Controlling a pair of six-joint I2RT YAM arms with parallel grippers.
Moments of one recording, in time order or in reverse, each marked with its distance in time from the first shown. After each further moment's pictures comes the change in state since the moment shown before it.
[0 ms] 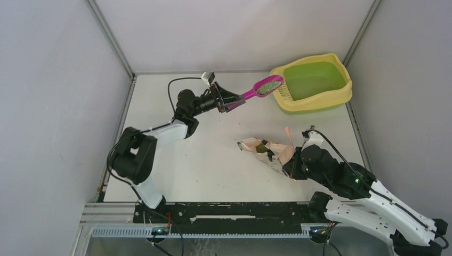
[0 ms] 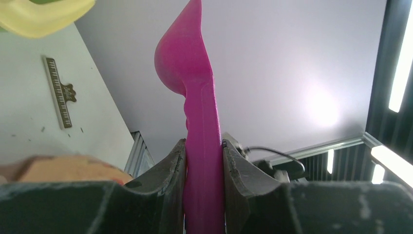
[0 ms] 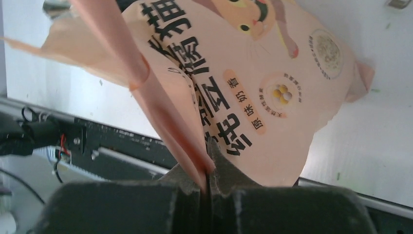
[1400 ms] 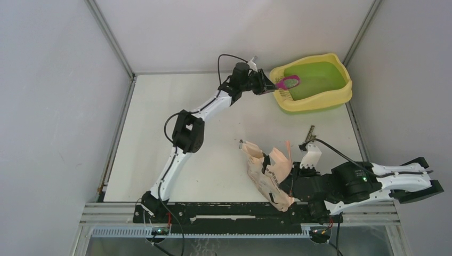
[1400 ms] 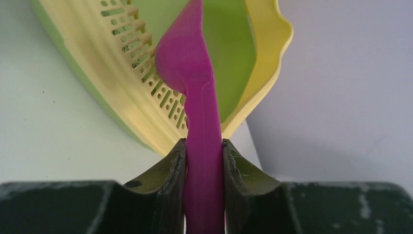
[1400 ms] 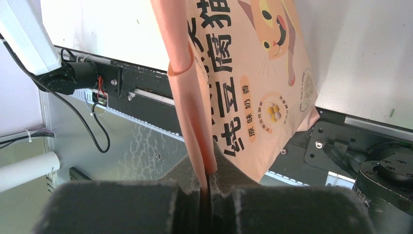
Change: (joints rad) left arm -0.136 0.937 1.388 -0.990 -0.228 0.602; right arm 0.806 0.156 0.244 -0.375 0.336 0.710
